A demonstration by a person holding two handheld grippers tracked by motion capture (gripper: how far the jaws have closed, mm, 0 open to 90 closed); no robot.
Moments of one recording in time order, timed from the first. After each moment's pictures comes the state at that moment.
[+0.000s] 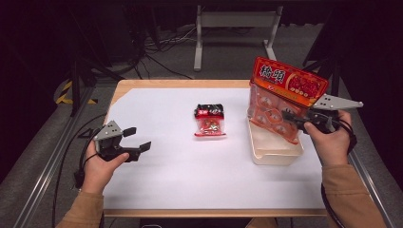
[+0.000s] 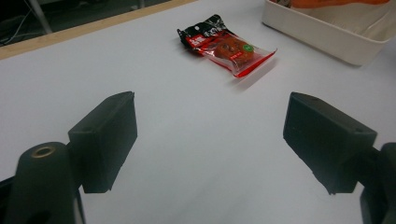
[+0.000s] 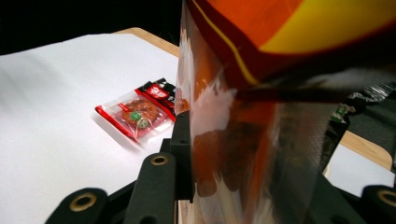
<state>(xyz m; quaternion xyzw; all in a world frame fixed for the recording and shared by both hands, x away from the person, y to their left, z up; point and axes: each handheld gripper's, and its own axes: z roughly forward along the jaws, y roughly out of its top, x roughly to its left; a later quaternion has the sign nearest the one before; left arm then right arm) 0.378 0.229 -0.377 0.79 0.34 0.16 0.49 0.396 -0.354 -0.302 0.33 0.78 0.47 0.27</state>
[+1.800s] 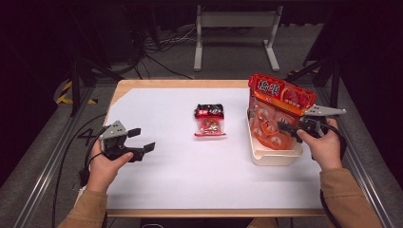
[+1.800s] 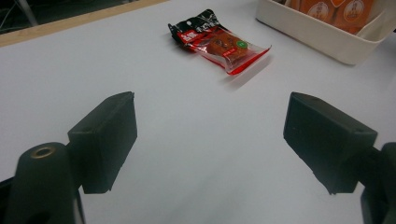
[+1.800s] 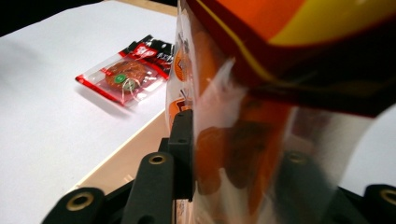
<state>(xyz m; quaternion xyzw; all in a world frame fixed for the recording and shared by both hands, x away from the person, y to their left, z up) 0.383 0.221 -0.384 0.79 0.34 0.14 0.49 0.414 -0.364 -0.358 0.40 0.77 0.45 0.20</state>
